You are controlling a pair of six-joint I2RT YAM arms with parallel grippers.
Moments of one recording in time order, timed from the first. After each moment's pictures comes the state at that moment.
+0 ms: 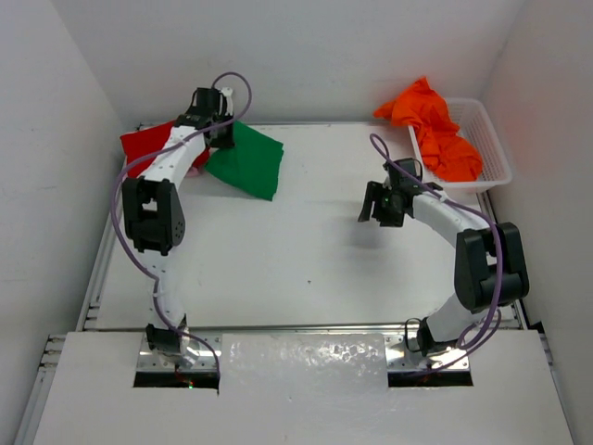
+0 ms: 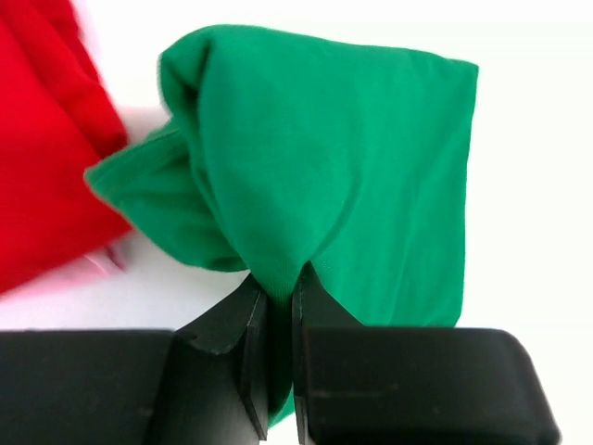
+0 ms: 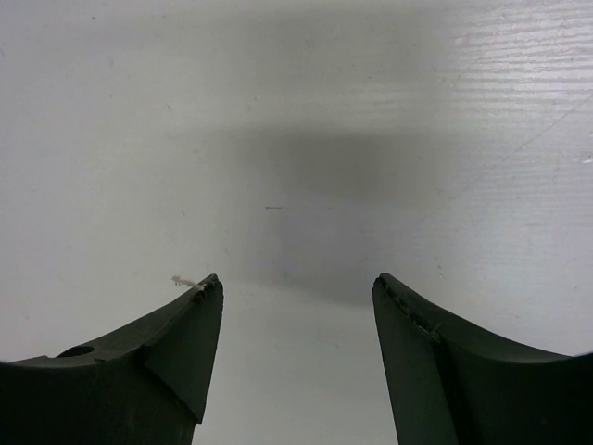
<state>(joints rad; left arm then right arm) -0.12 2.11 1.90 -0.58 0.05 -0.07 0.18 1.62 0.98 -0.40 -0.14 0.38</state>
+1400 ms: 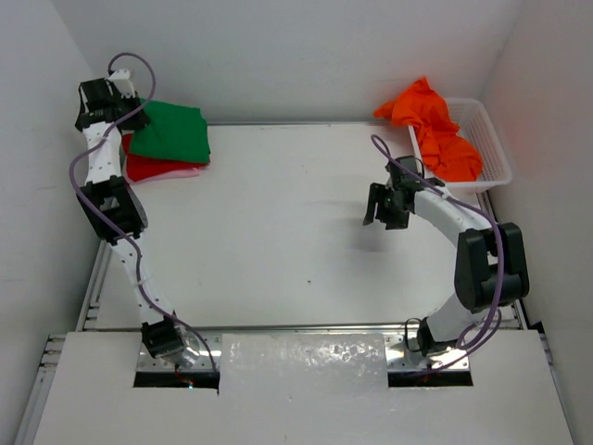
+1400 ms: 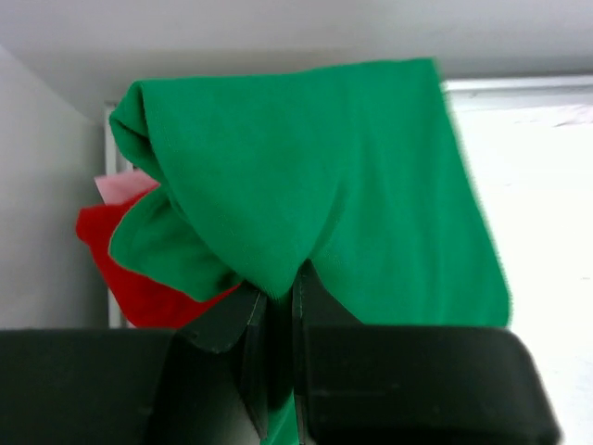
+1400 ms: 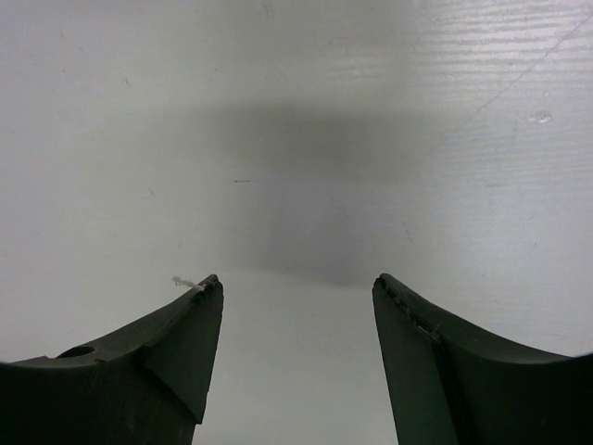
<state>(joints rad) 0.36 2.41 2.41 -0.58 0.40 0.16 0.18 1.61 1.02 -0.53 -0.10 0.36</state>
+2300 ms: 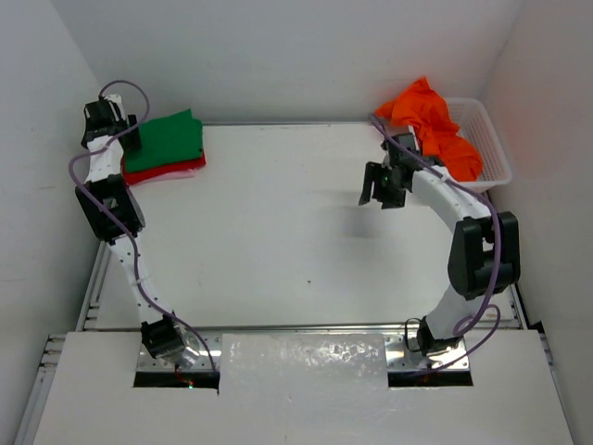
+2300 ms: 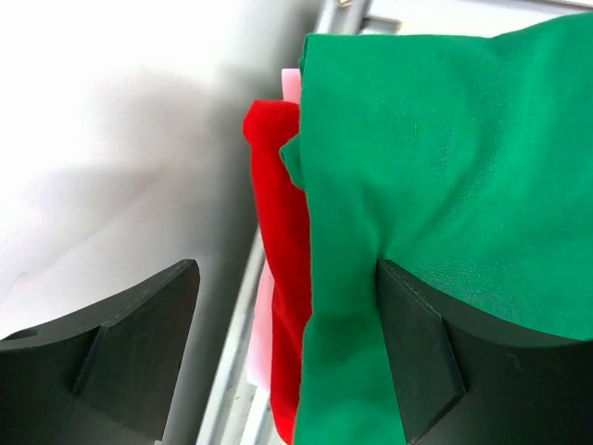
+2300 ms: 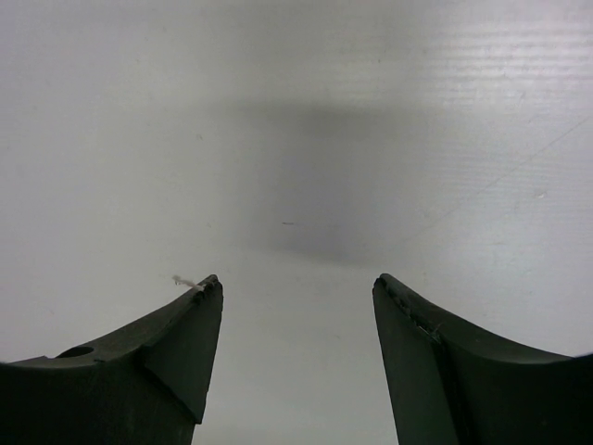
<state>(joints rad) 0.41 2.49 2.26 -0.43 -0.05 0.19 0.18 1.71 1.23 -0.61 -0.13 0.33</state>
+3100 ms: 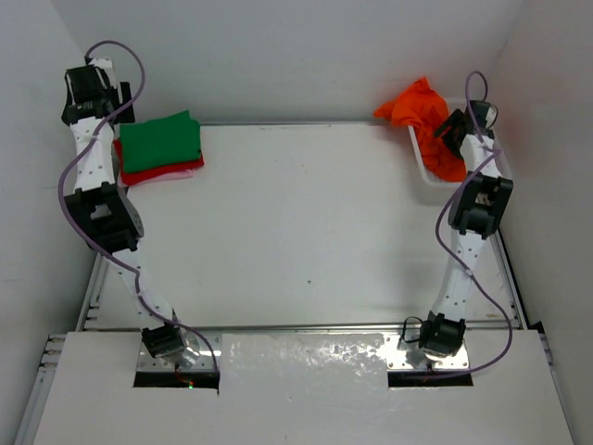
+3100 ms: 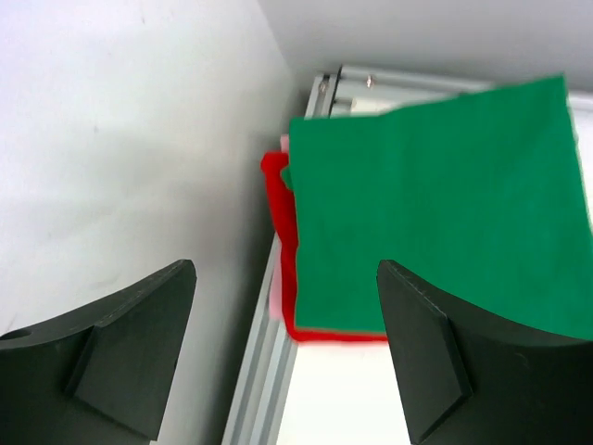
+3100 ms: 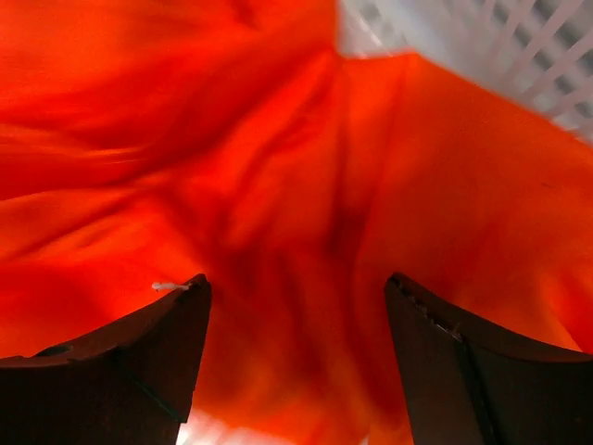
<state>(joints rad) 0.36 2.17 2.22 -0.57 -0.03 0.21 -0.29 2.54 2.26 -0.43 0.00 0.49</state>
